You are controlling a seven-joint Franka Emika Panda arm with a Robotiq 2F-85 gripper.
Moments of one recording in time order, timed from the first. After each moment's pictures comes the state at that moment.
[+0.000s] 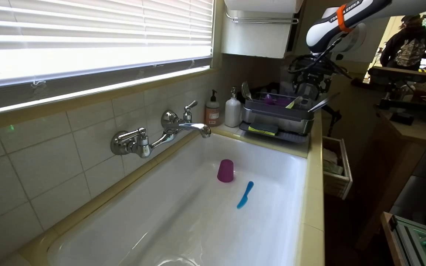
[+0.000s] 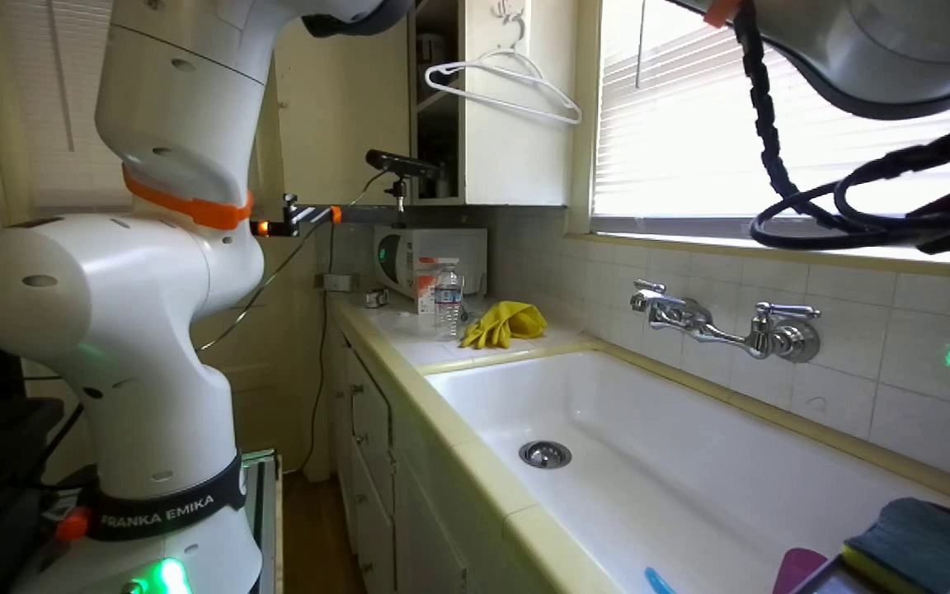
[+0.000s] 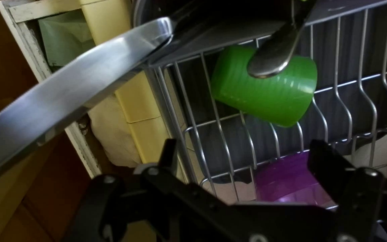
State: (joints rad) arm -0.48 0.30 -0.42 -1.76 0.07 2.25 0.82
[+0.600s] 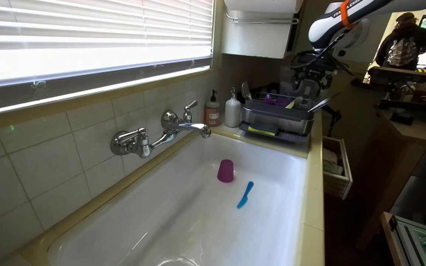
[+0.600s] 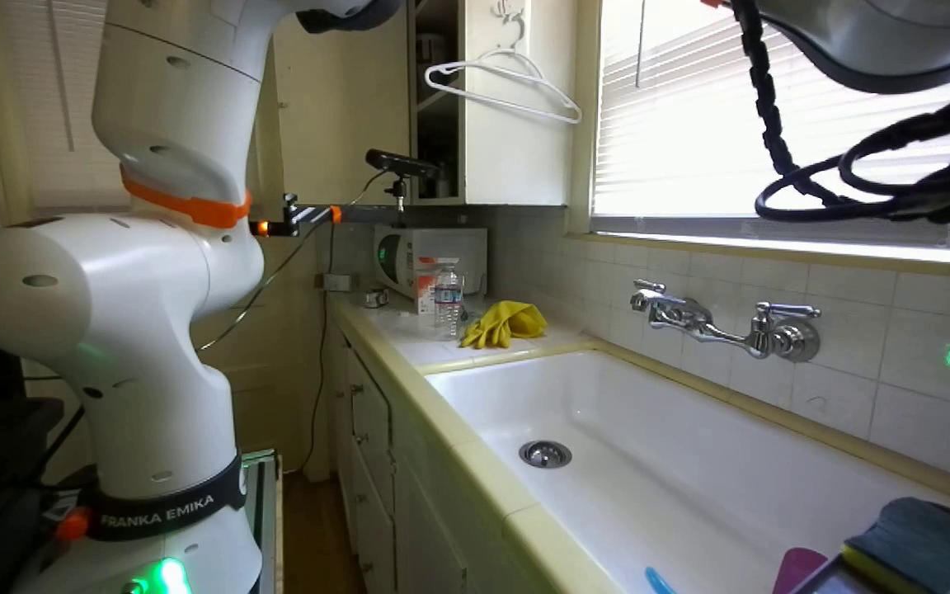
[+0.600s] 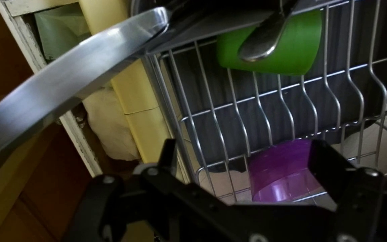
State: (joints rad) arm -0.48 0.28 -0.43 -1.75 0.07 2.25 0.82
